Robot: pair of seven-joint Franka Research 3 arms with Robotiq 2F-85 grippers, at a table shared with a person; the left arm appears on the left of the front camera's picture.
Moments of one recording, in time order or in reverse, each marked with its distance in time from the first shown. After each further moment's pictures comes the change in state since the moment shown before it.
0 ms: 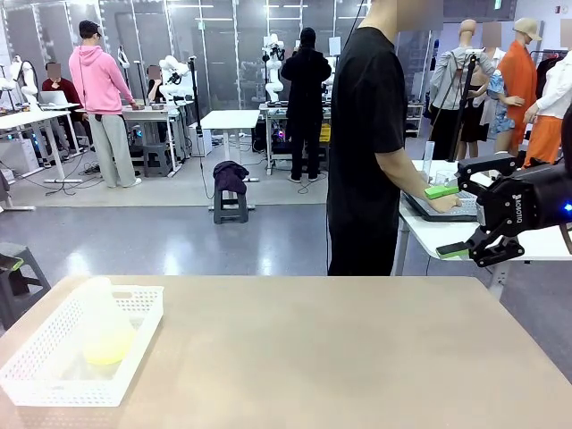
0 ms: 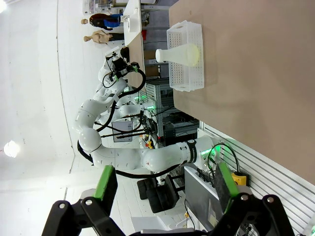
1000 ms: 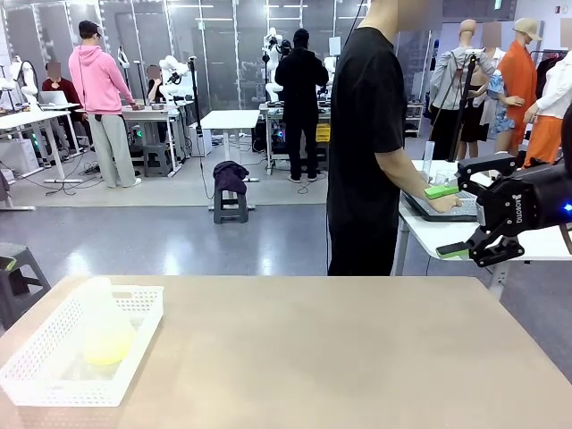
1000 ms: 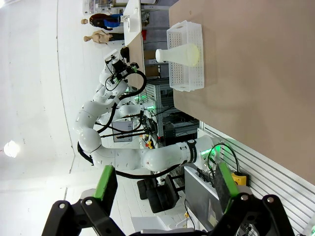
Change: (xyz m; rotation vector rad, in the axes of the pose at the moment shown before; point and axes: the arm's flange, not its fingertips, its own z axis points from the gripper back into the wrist) left arm -0.011 -0.002 0.009 0.001 -0.036 -0.102; right arm 0.000 0.000 0.000 0.000 0.000 0.000
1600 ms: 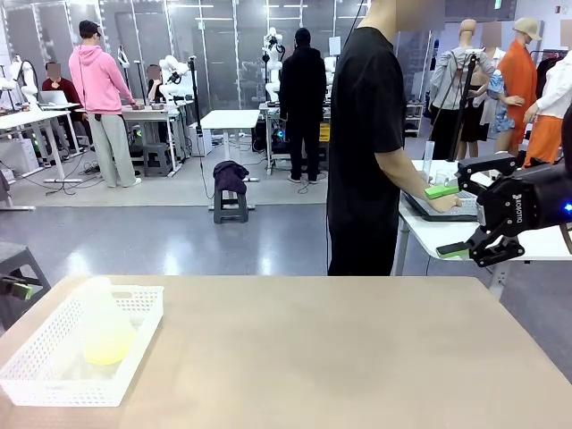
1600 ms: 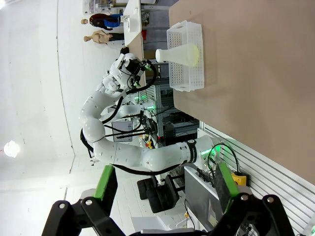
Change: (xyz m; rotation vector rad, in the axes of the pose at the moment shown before) left arm -0.034 0.070 -0.014 -0.113 0.102 -0.481; right arm 0.000 0.000 0.000 0.000 0.000 0.000
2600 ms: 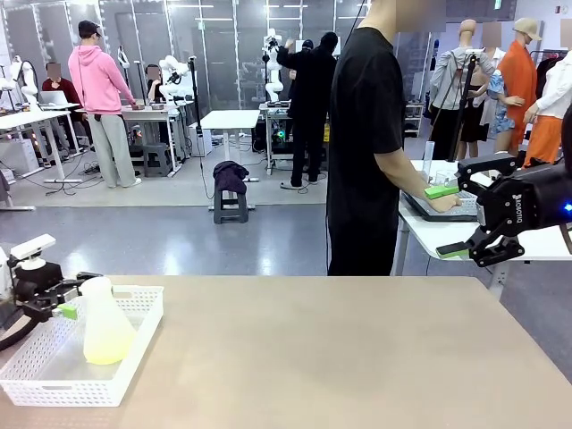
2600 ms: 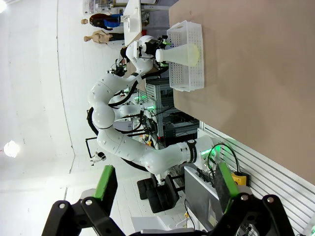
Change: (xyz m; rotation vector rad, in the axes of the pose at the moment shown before) left arm -0.007 0.144 -0.045 0.021 -0.001 -0.562; right arm 0.000 0.000 0.000 0.000 0.000 0.000
